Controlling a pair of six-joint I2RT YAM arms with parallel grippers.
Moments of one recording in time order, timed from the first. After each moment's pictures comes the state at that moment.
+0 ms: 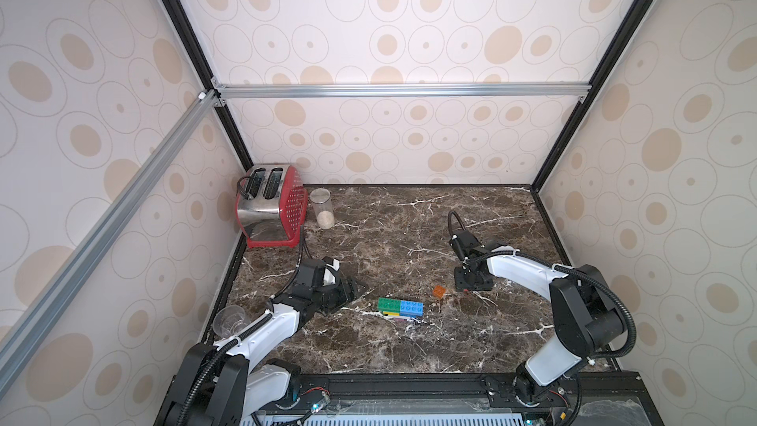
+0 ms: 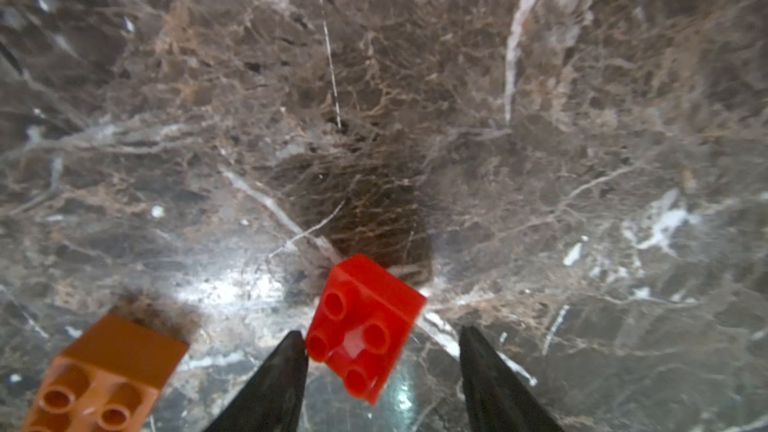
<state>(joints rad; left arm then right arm) -0.30 1.15 0.42 -0.08 0.53 -0.76 0.43 1.64 0.96 -0.75 0.19 0.47</state>
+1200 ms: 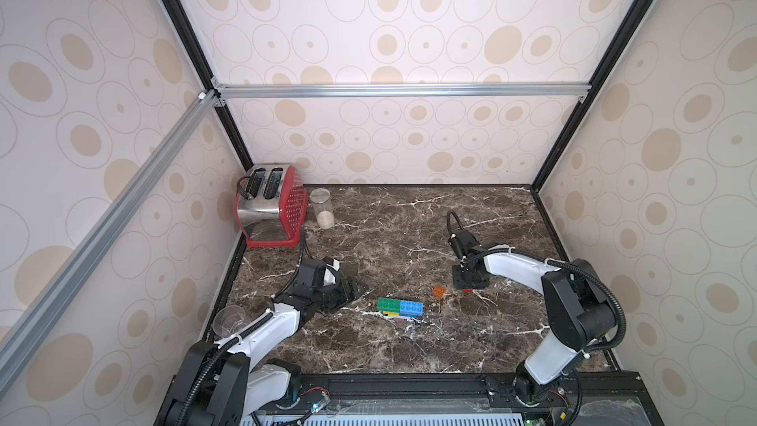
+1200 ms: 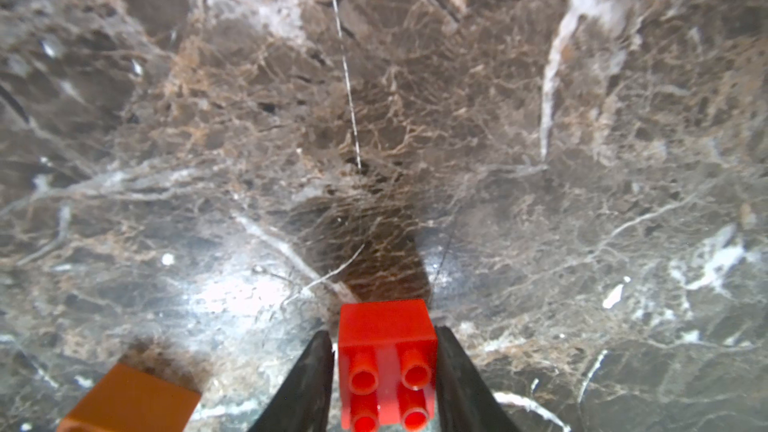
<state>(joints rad) -0.30 1.16 0.42 -0.08 0.53 -0.76 0.43 1.69 0.99 -0.71 0.18 0.46</state>
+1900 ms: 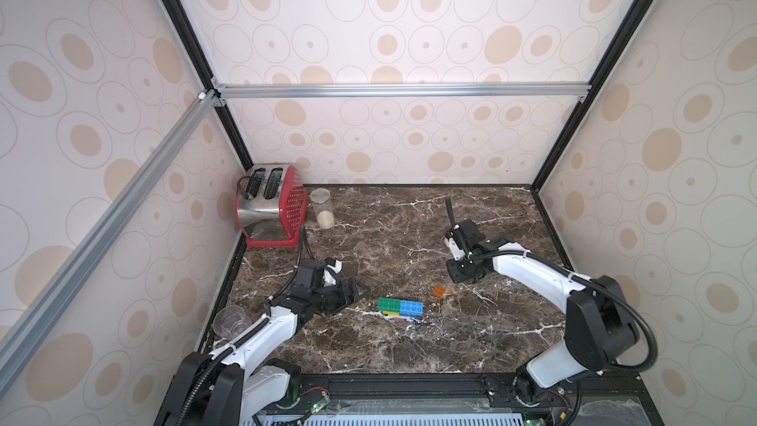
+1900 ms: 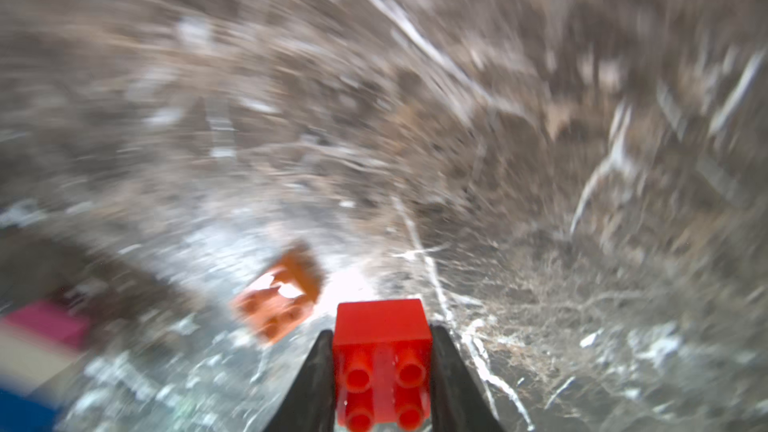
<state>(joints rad) -0.31 1.10 0.42 -0.13 0.61 -0.74 0.53 1.51 1.11 -0.77 0.04 0.05</state>
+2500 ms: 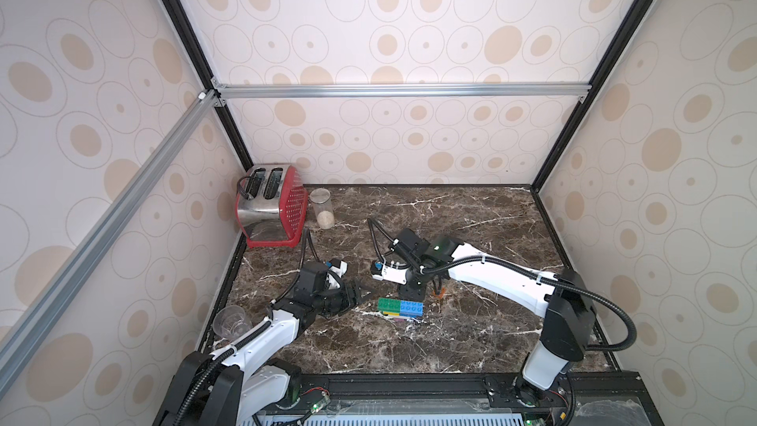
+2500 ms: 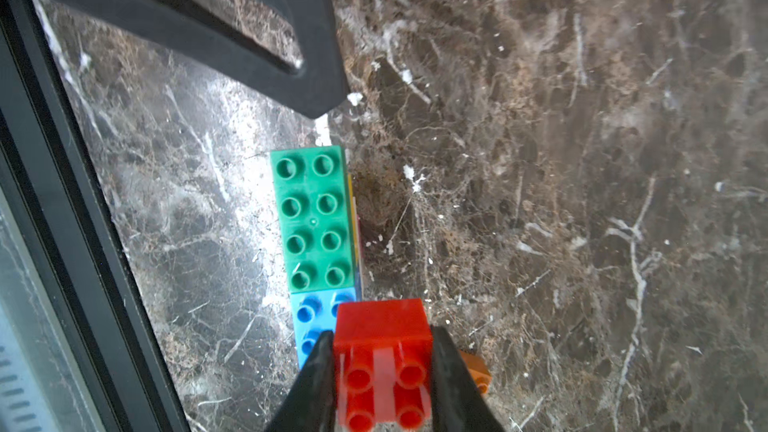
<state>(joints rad) -0.35 1.10 0.37 -0.01 0.64 -0.82 0.92 1.75 1.46 -0.99 -0.07 -0.45</state>
